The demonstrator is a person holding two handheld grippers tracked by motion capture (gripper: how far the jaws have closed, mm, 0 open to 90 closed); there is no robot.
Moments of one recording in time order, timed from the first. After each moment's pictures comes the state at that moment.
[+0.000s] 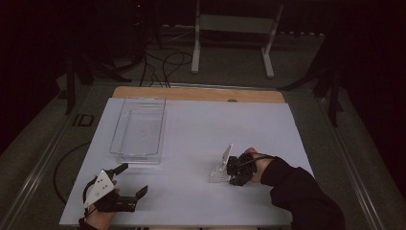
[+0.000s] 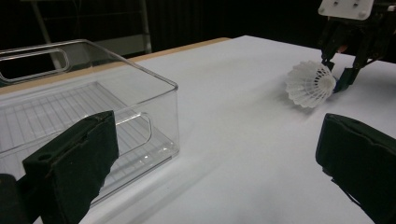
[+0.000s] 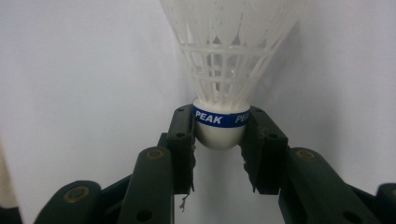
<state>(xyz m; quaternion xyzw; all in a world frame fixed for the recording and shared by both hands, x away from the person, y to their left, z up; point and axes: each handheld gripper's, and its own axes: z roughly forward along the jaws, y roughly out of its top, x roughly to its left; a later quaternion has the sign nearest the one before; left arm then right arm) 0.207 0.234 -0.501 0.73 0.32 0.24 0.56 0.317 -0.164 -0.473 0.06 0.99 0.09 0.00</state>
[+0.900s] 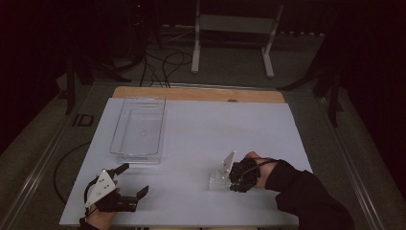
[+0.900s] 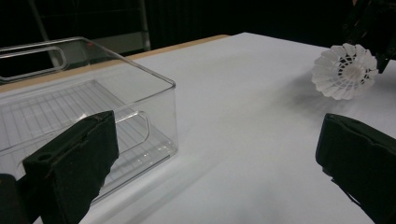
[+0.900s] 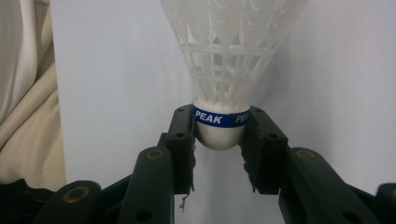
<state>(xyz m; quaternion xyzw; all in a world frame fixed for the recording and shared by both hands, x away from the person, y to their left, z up) 0.208 0.232 -0.501 0.73 0.32 0.24 0.55 0.293 -0.164 -0.452 0.01 0.99 0.11 0.01</state>
